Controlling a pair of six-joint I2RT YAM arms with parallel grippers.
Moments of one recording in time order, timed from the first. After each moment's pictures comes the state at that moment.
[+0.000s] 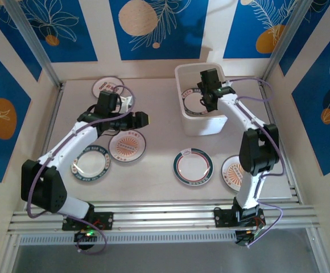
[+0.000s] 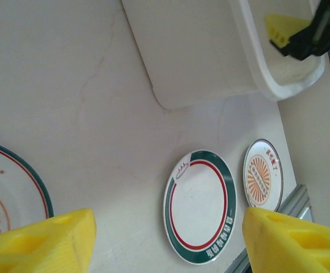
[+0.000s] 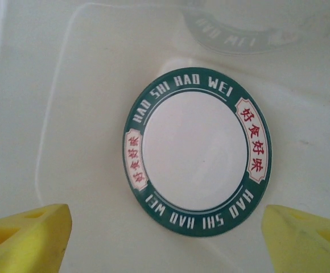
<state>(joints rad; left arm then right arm) -0.39 1.47 1.20 -0.52 0.56 -0.47 0.29 1.83 1.58 -0.56 0.30 1.33</state>
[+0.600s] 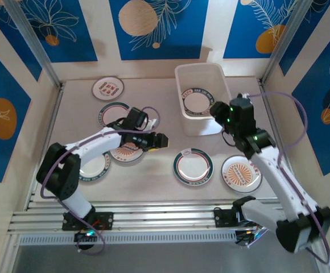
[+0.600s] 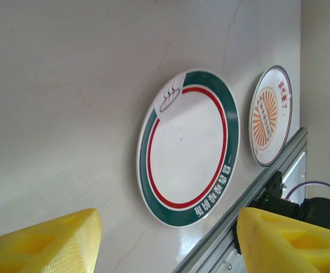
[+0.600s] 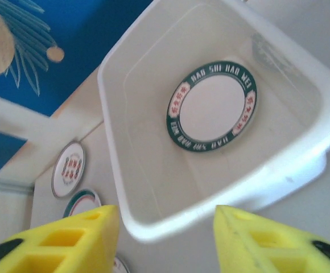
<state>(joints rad) -0.62 1.64 1.10 -0.43 0.60 -0.61 0.35 1.00 1.02 -0.52 0.14 0.86</state>
